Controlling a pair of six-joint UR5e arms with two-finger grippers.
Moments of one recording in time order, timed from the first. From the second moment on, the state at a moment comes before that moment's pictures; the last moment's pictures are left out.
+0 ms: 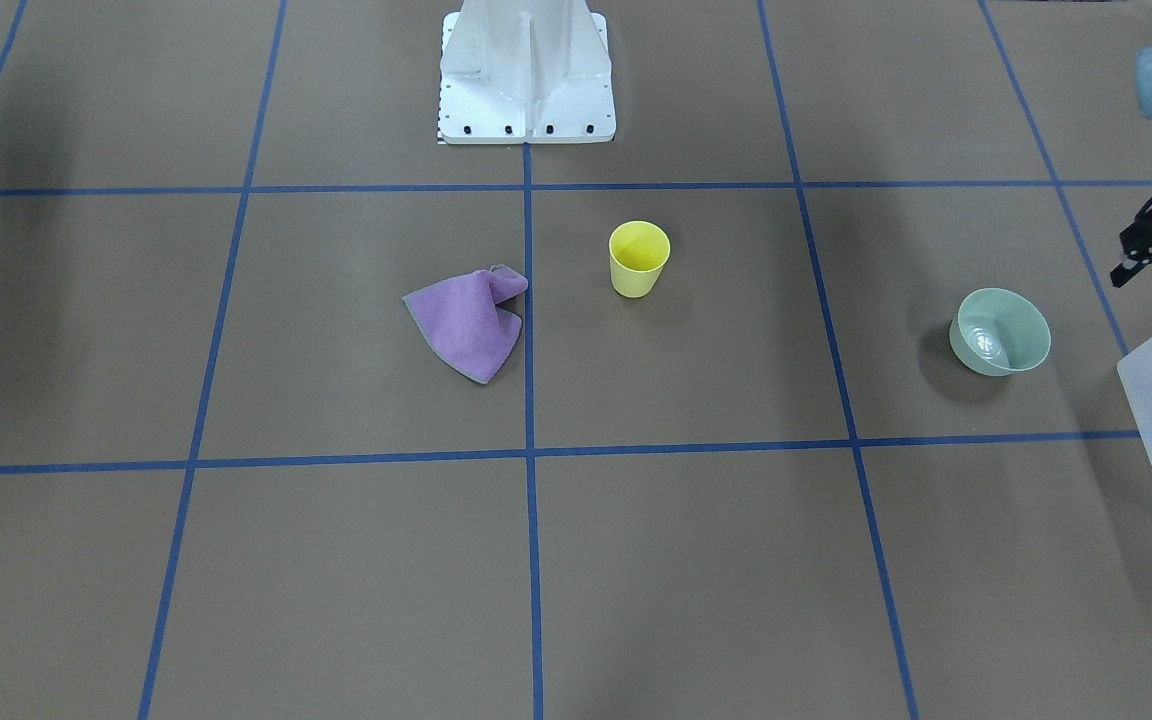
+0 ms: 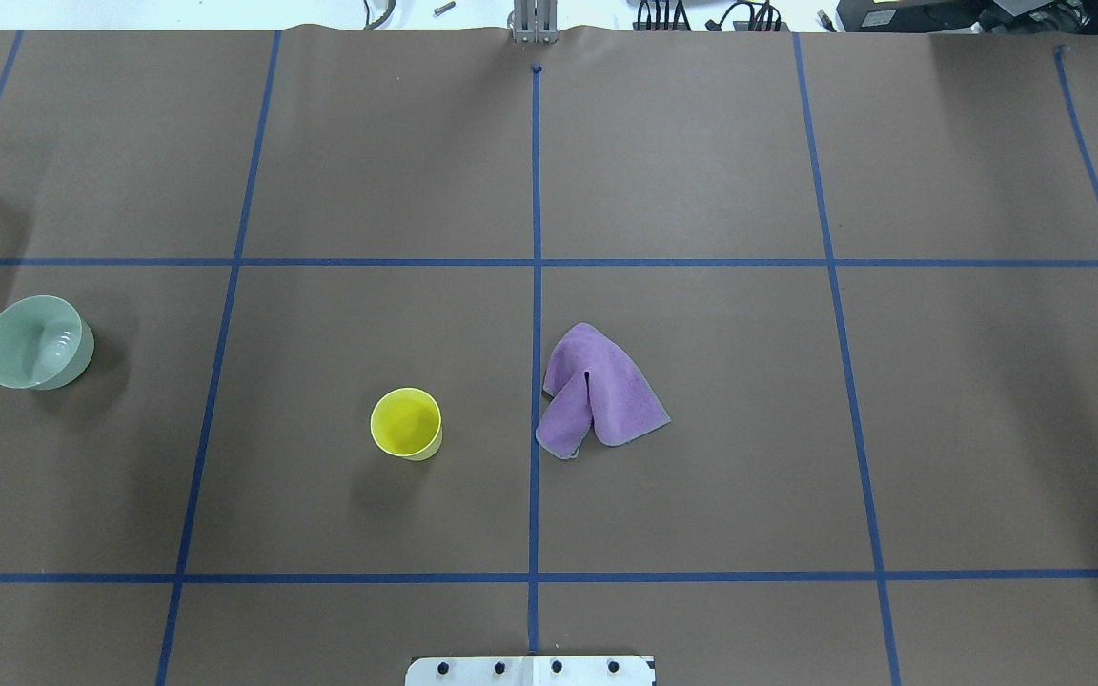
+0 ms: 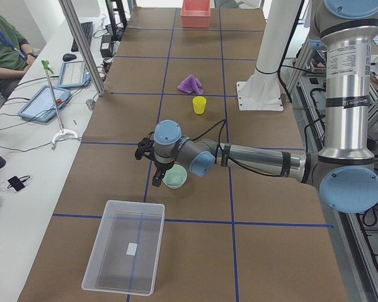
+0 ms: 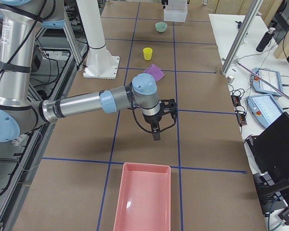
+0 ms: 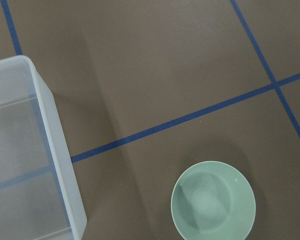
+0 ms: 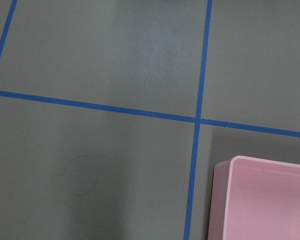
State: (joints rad) left arm -1.27 -1.50 -1.72 -2.03 -2.29 -0.29; right arm 1.52 -1.78 2.02 -1.49 2.28 0.13
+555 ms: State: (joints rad) left arm -1.12 -1.59 -1.47 -2.28 -2.19 -0.39; right arm 1.52 -1.78 2.02 -1.49 2.28 0.13
